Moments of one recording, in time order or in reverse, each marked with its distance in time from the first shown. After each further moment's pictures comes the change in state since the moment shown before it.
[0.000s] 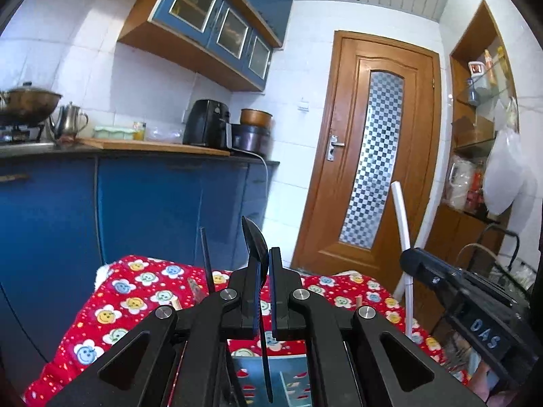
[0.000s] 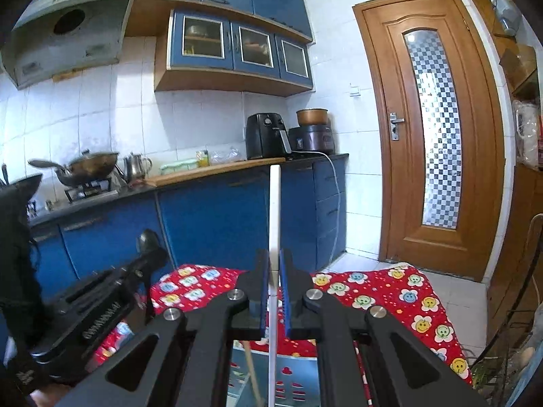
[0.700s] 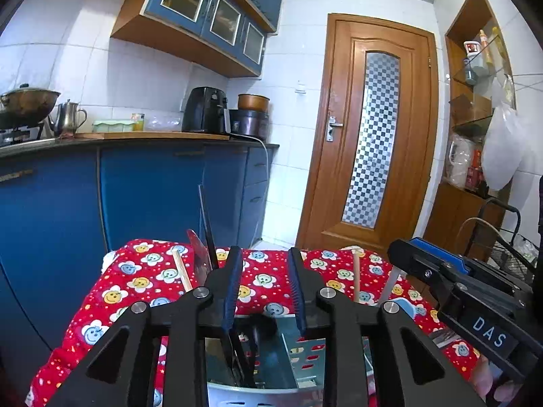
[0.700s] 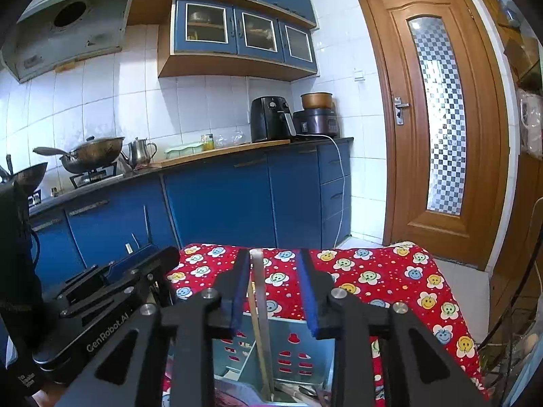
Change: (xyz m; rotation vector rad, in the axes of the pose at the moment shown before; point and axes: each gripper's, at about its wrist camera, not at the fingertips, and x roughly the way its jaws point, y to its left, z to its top) left arm -0.013 -0.004 -0.015 0.039 0.070 0.005; right arm -0.013 0.002 -0.011 0.028 0.057 0.041
